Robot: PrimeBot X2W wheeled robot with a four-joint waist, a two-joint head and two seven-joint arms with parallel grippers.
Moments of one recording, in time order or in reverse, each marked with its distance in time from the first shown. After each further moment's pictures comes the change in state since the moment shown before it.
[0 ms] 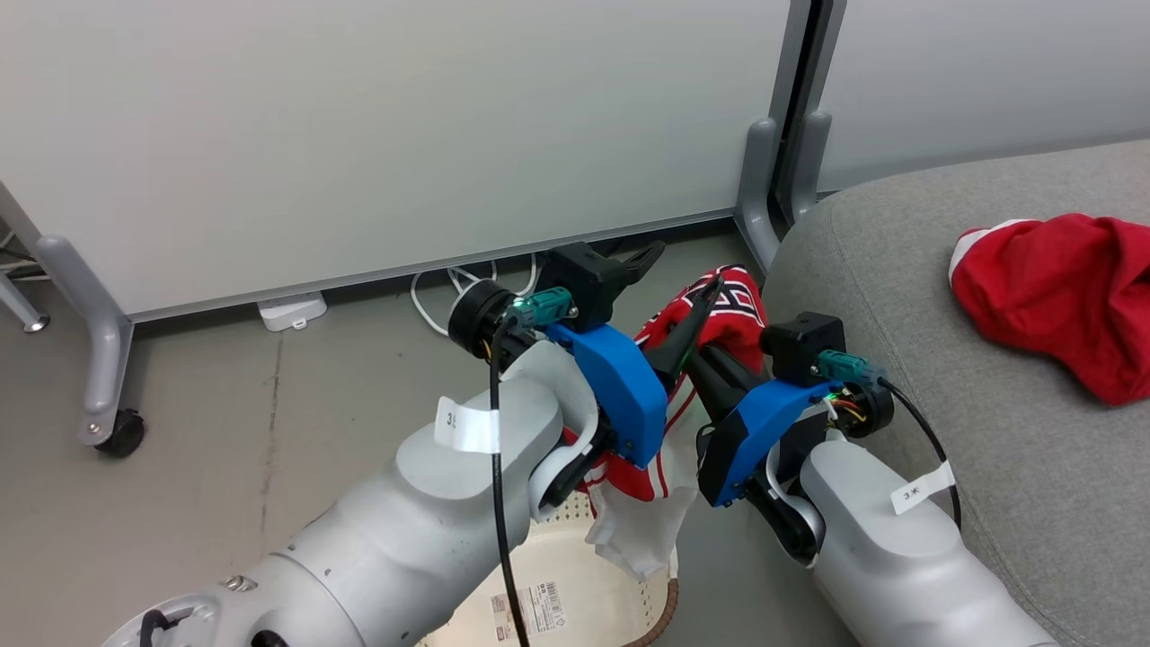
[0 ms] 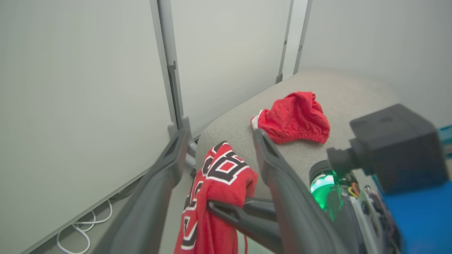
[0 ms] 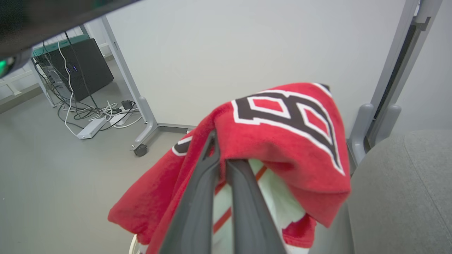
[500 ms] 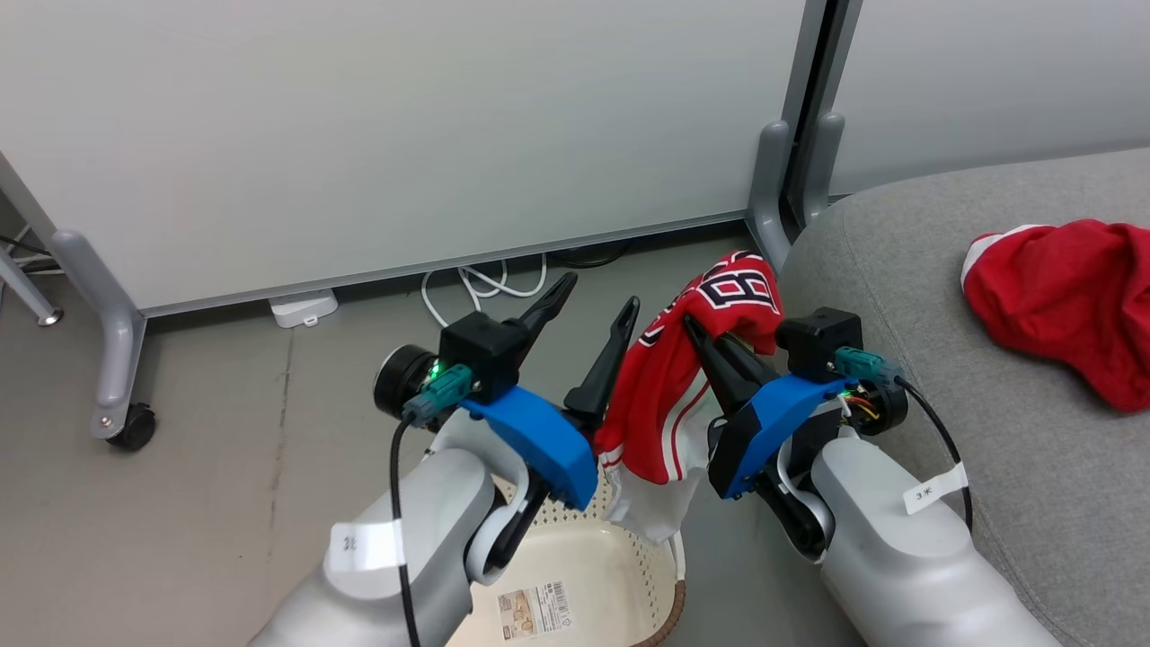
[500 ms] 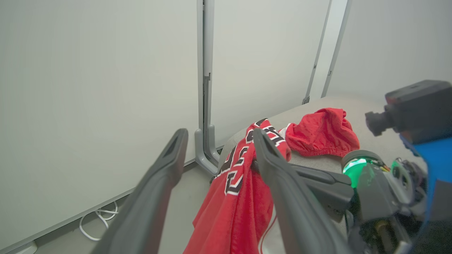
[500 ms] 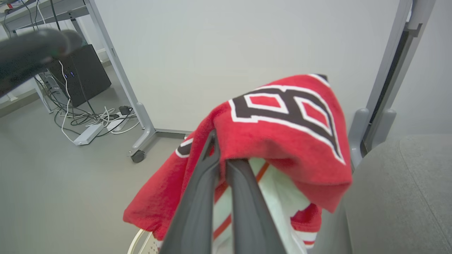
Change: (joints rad) left arm 0.270 0.078 0.363 -0.188 0.312 0.022 -0.010; right arm 0.013 0.000 -0.072 -0.017 -0.050 0.000 0.000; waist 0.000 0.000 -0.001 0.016
